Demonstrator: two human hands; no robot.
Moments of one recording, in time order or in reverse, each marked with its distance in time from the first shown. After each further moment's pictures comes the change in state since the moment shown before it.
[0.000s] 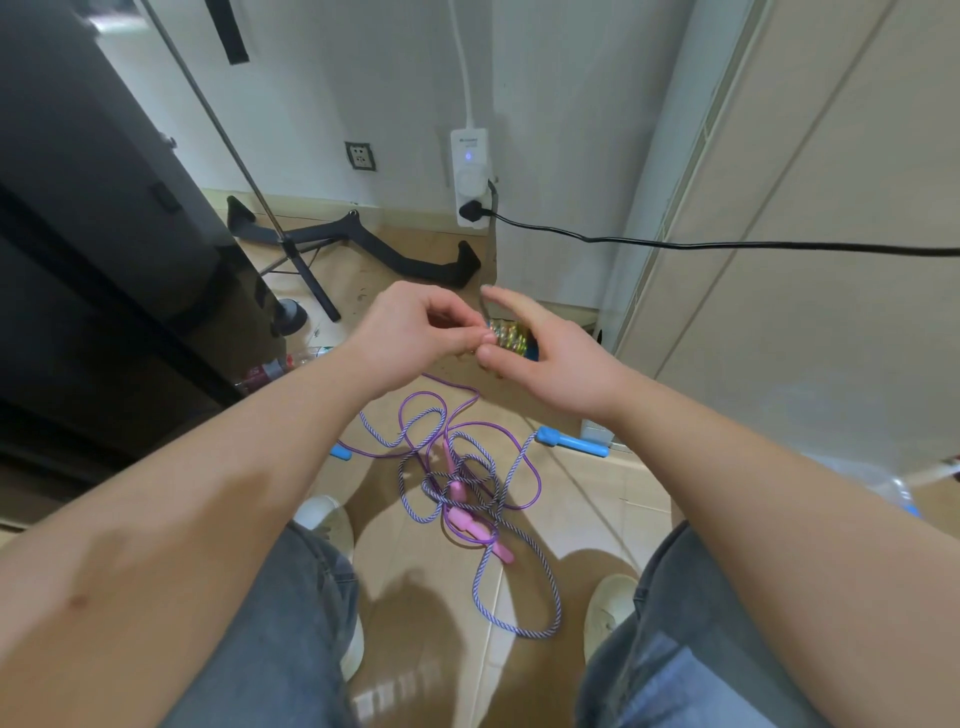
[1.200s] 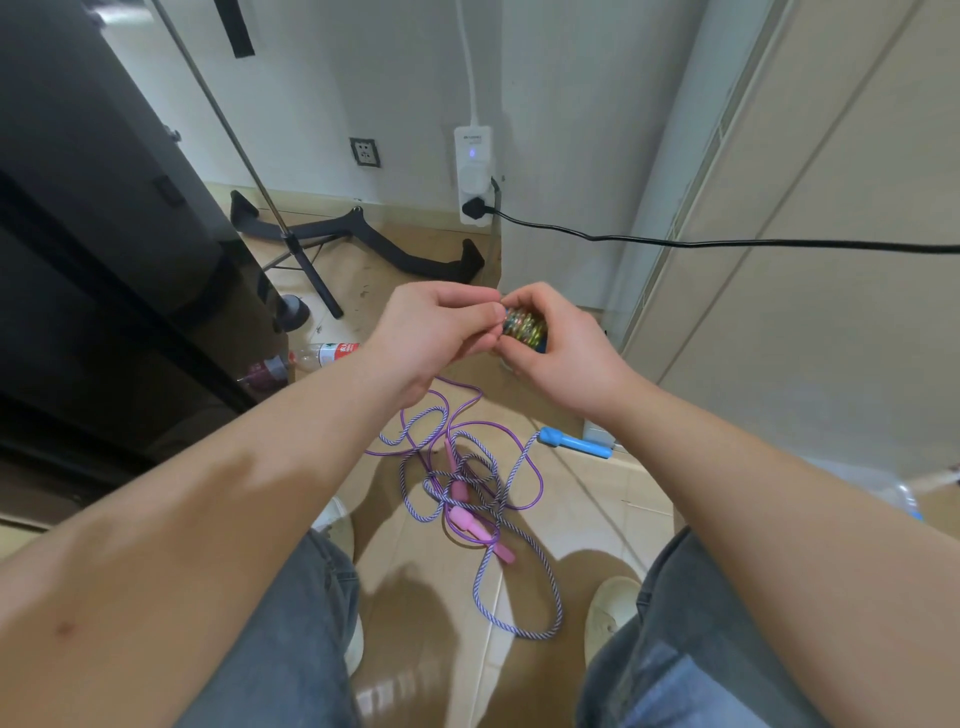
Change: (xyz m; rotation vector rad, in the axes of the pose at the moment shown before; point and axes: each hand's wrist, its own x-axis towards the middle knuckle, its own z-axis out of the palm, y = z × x) left_hand 0.000 0.015 0.020 -0.615 0.122 -0.298; right_hand 0.006 -0.002 0.006 0.036 0.214 -0.024
